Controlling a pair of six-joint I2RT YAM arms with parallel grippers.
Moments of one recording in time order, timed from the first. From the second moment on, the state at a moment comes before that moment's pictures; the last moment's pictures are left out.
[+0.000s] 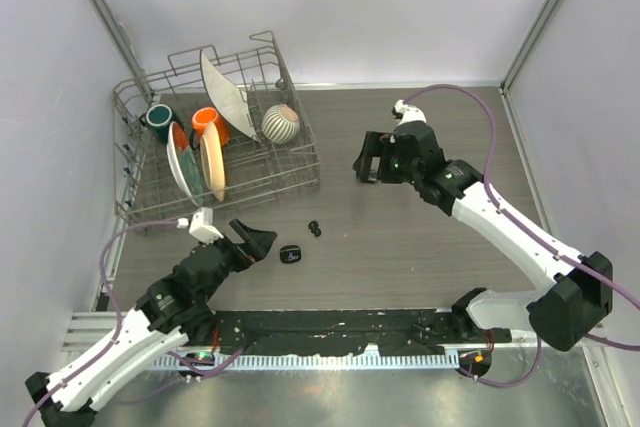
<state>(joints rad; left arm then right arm) -0.82 0.25 0.21 -0.37 -0.38 -1.06 0.63 1.26 1.12 -0.44 0.13 0.55</state>
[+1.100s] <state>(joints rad) -0.82 0.25 0.49 -0.31 -0.02 -0.74 0.23 1.72 0.96 0.21 -0.57 -0.43</state>
